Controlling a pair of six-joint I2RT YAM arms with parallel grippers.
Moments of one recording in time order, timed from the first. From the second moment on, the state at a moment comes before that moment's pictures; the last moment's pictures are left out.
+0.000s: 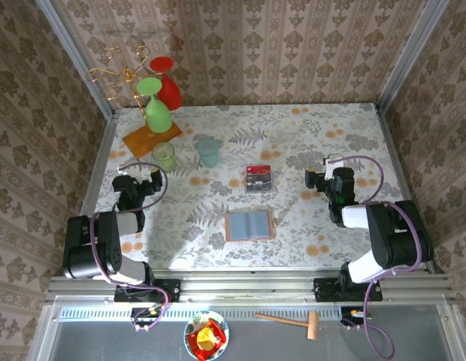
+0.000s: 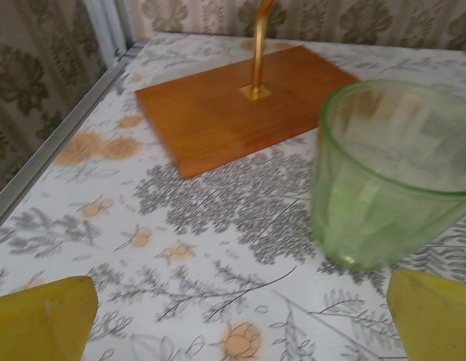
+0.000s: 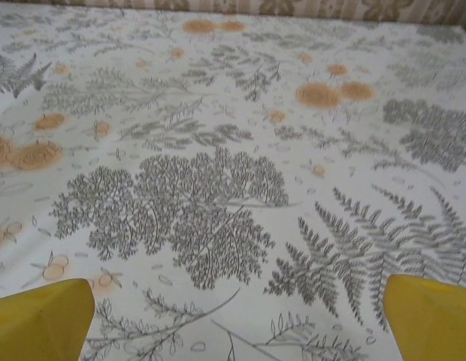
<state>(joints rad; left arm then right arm) 0.09 1.45 0.34 0.78 0.06 -0.01 0.04 1.52 0.40 0.71 0.09 -0.02</state>
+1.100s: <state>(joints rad) -0.03 1.56 0.38 0.83 -0.02 0.11 0.03 1.53 0.40 0.73 0.07 0.01</state>
